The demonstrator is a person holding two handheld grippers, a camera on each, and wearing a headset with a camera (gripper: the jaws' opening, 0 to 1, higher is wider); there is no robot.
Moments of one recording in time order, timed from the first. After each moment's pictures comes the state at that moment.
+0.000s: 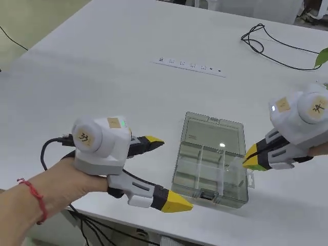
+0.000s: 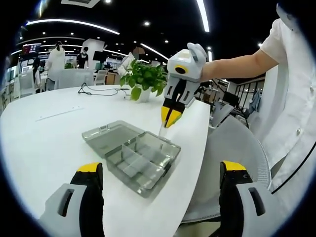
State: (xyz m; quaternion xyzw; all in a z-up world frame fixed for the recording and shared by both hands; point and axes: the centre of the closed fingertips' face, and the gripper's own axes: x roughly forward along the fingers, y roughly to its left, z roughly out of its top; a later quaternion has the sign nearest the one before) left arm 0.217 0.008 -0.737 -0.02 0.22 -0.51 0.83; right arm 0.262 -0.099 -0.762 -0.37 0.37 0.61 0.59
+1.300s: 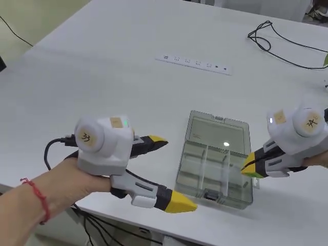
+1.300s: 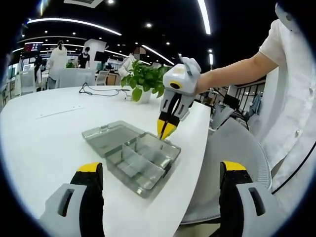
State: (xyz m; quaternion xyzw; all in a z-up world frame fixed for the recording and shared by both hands) left arm 0.218 0.008 -0.738 -0.03 0.21 -0.51 0.83; right arm 0.269 -0.101 -0.789 -0.36 0.36 0.62 0.59
